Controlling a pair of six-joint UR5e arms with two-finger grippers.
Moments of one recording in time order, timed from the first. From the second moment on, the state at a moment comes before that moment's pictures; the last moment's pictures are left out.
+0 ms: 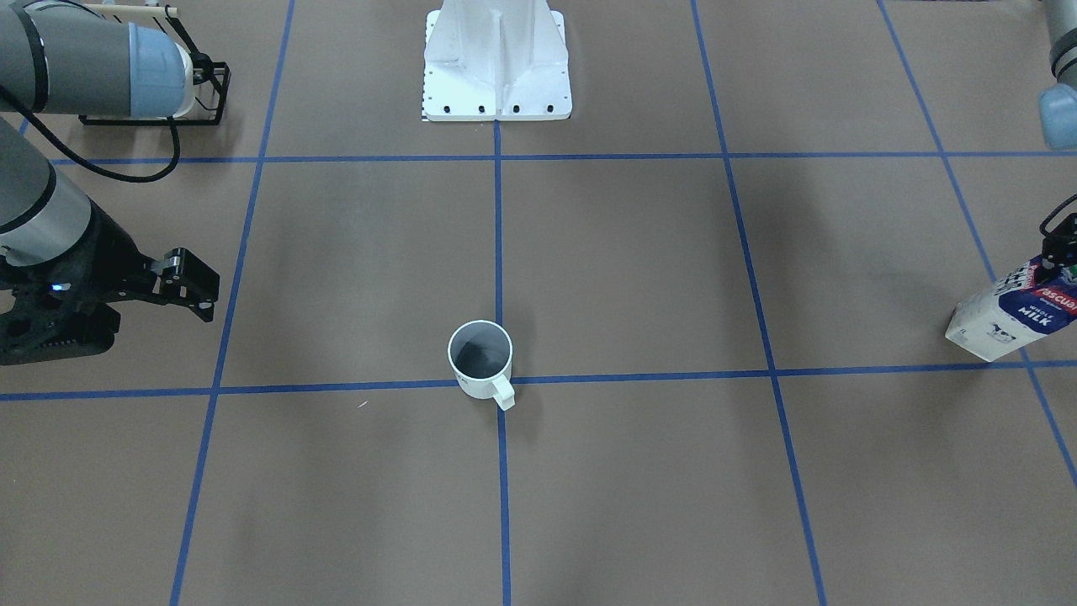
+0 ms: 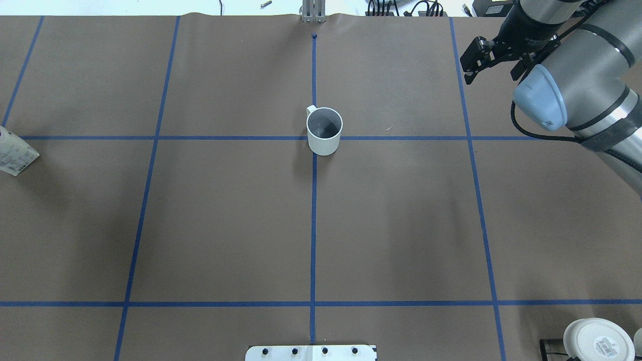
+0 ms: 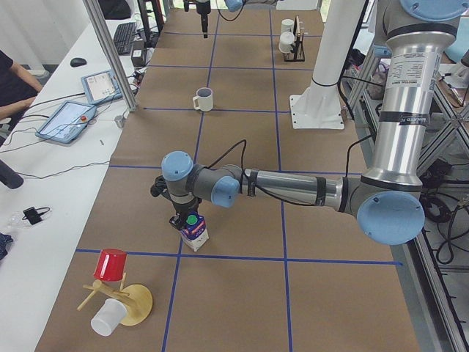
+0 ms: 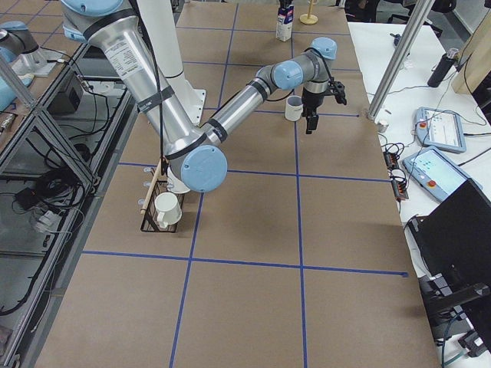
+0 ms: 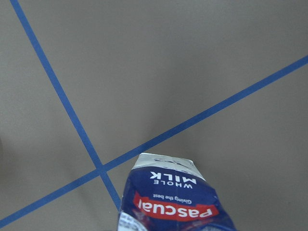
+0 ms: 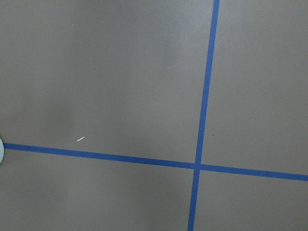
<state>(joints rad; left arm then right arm) -1.38 -1.66 -1.56 -1.79 -2.34 0.16 1.07 -1.00 1.75 -1.86 2.22 0.57</state>
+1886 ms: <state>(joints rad) -1.00 -2.37 -1.63 -1.32 -2.30 -0.92 1.07 -1.01 1.75 -1.85 2.22 0.56</state>
